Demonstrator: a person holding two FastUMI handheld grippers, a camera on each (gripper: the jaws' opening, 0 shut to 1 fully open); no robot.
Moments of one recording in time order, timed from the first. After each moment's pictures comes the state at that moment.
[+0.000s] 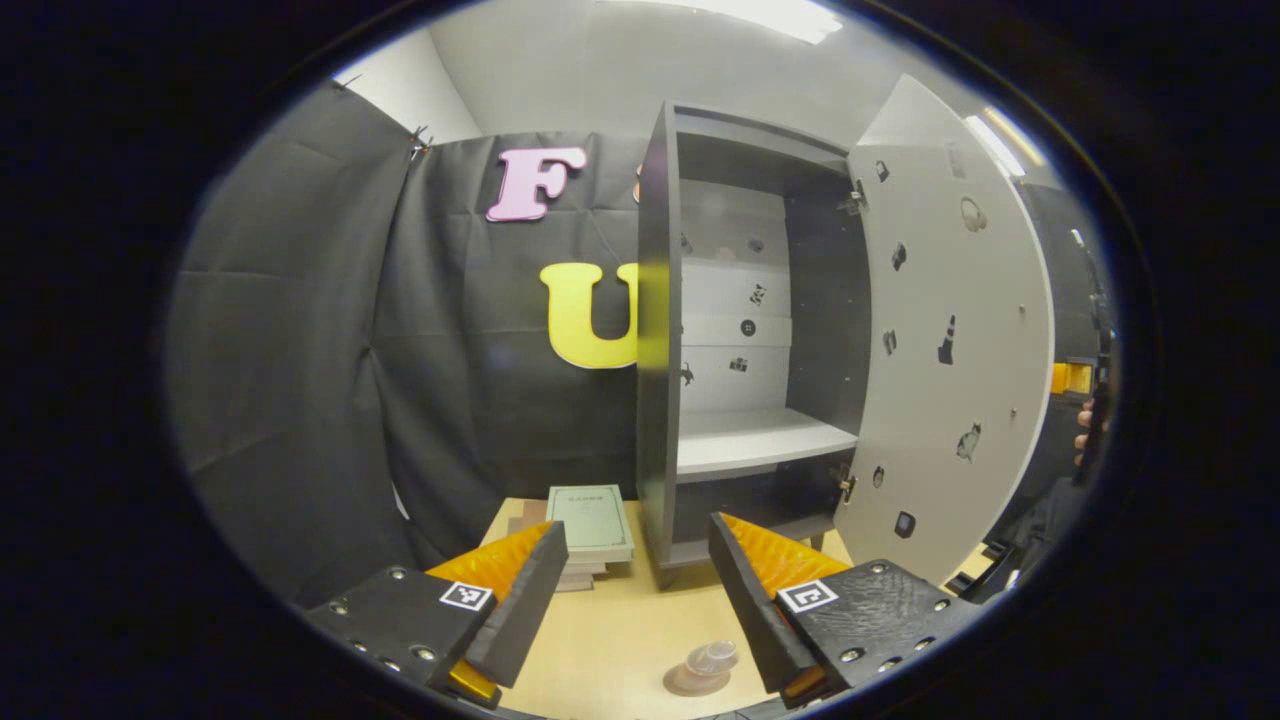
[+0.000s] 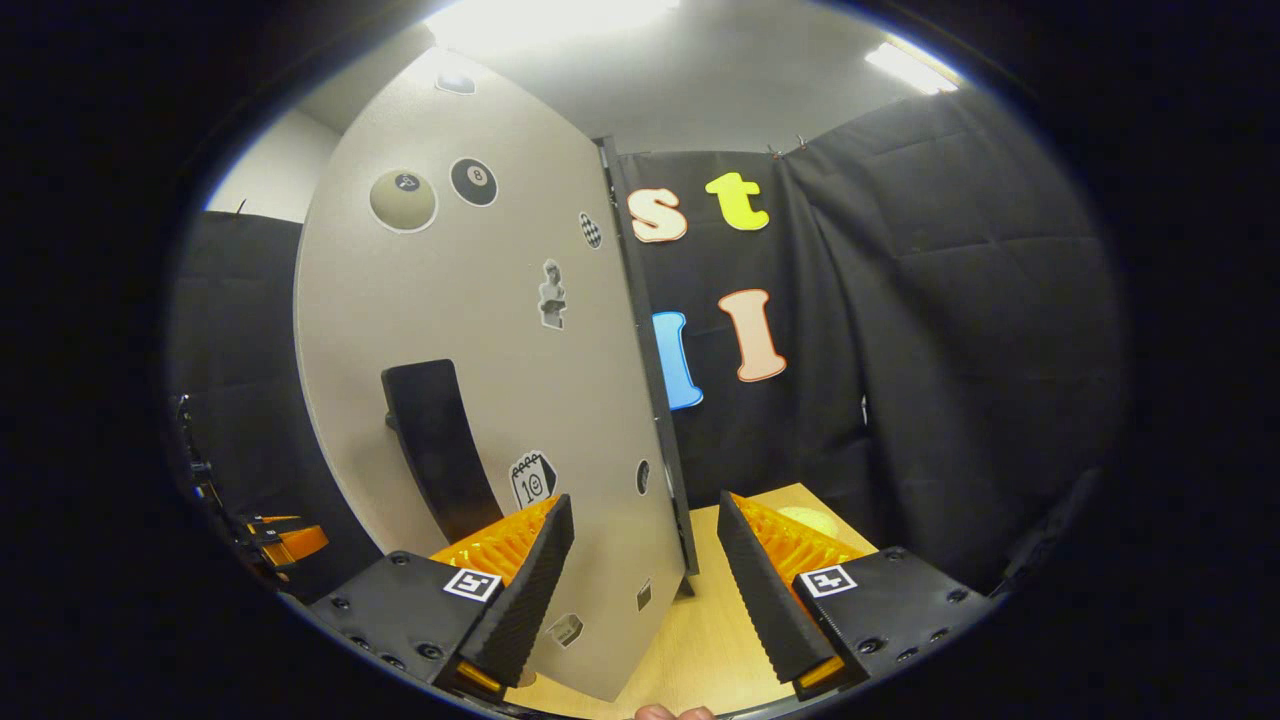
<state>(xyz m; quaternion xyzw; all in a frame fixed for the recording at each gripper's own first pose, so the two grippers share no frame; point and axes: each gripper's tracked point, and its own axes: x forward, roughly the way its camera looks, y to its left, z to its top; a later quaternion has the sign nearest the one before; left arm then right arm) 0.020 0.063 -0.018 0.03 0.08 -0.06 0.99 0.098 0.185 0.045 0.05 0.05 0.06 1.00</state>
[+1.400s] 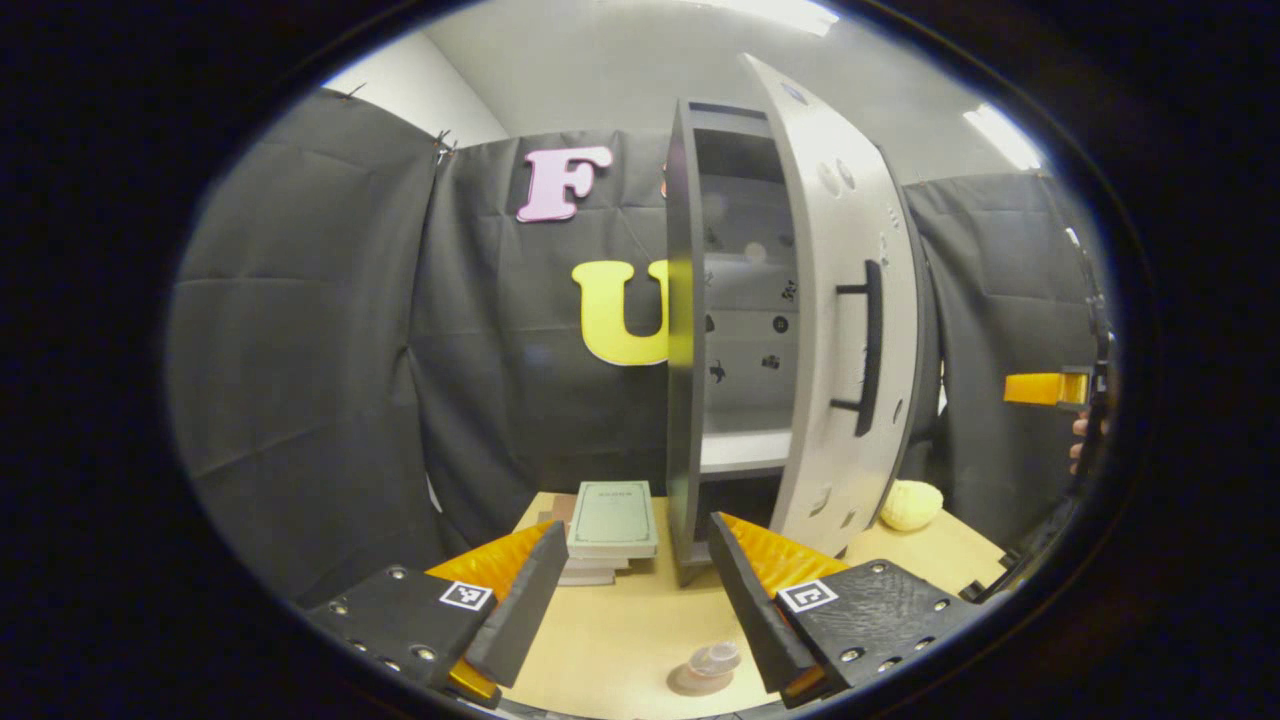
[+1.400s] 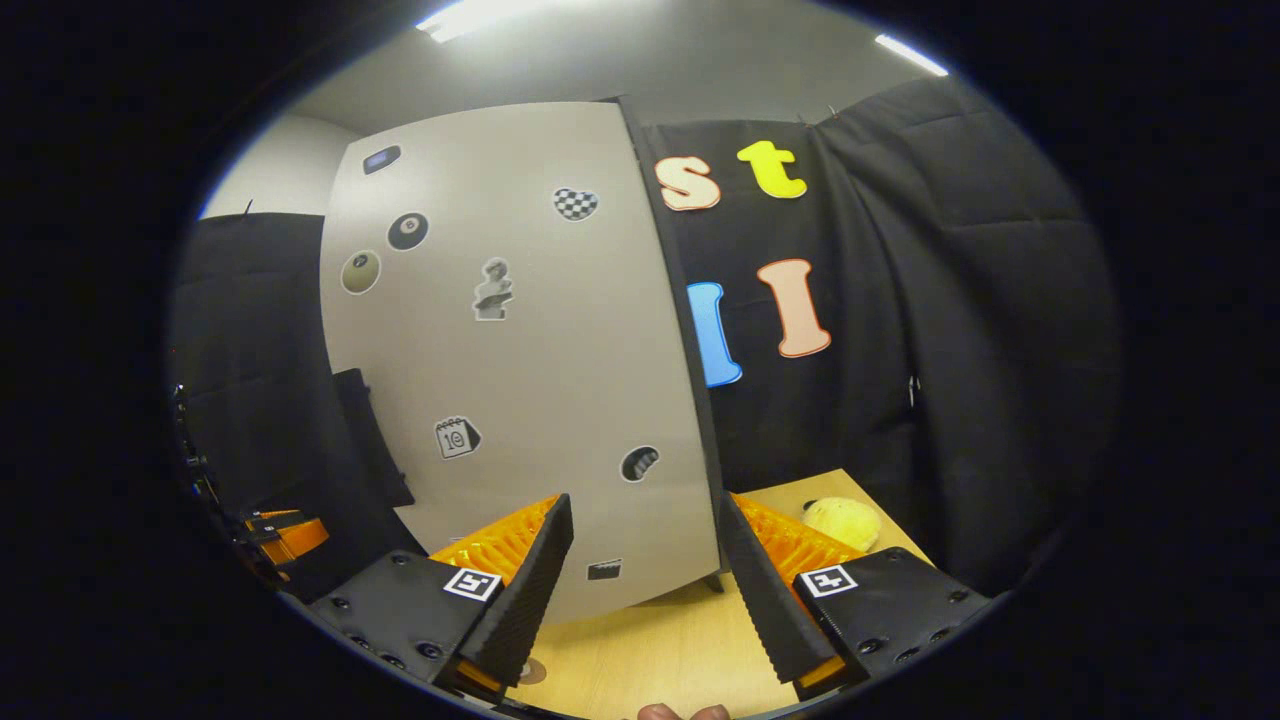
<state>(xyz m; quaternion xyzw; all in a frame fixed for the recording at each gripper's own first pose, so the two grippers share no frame) 0.017 0.045 0.000 0.04 0.07 0.00 1.00 0.102 0.183 0.035 0.06 0.08 0.10 0.99</state>
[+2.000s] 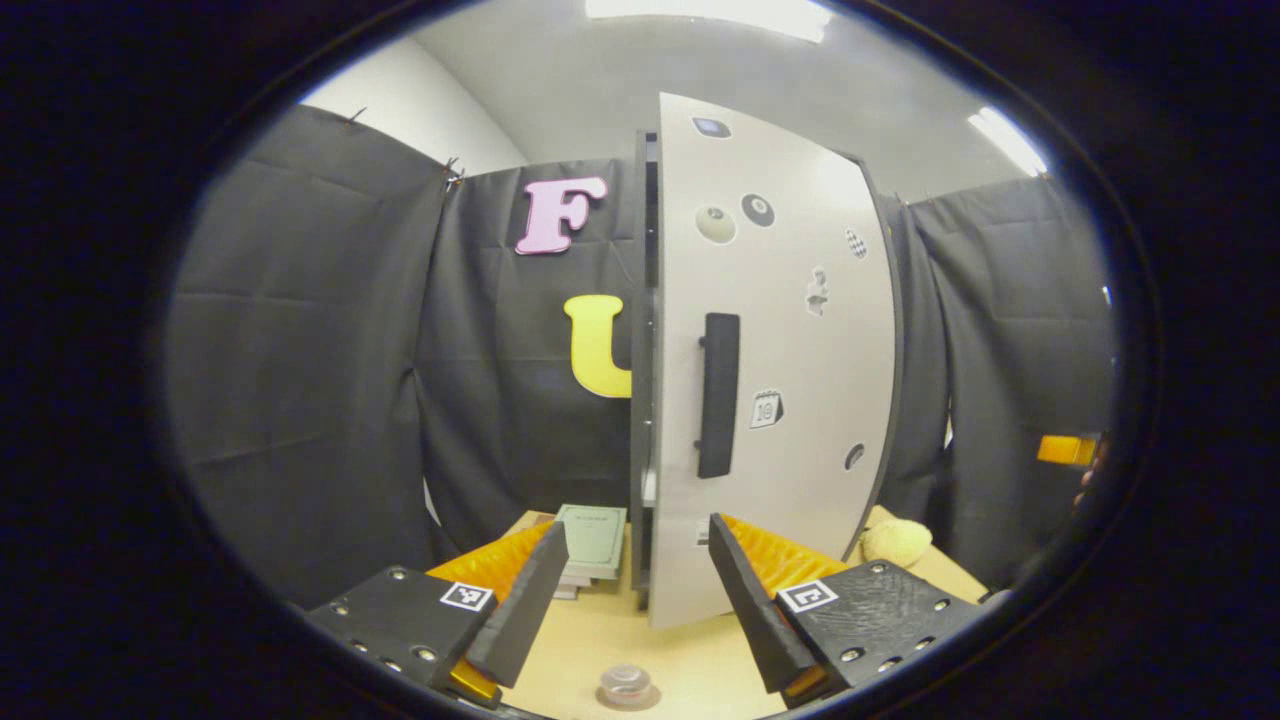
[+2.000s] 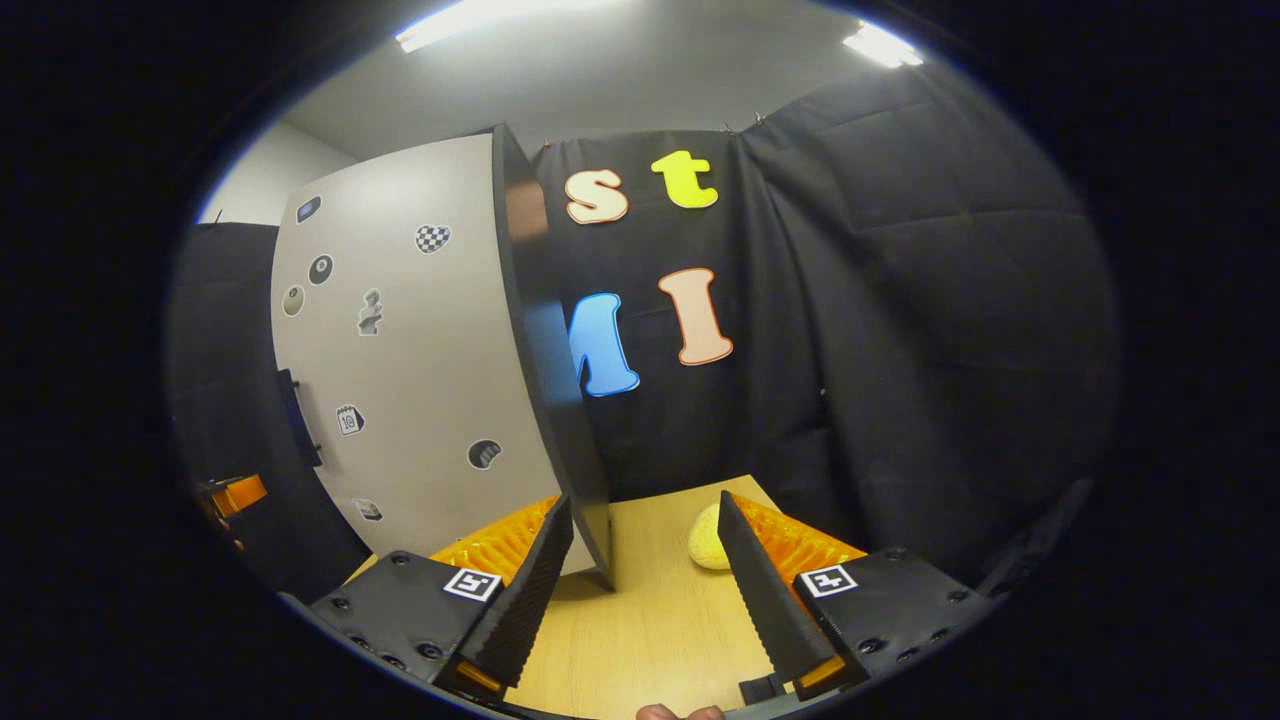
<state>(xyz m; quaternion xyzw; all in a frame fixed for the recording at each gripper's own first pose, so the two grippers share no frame) 0.006 -0.064 0.014 0.01 0.03 0.04 1.00 0.094 0.103 0.027 0.06 0.07 0.03 1.00</state>
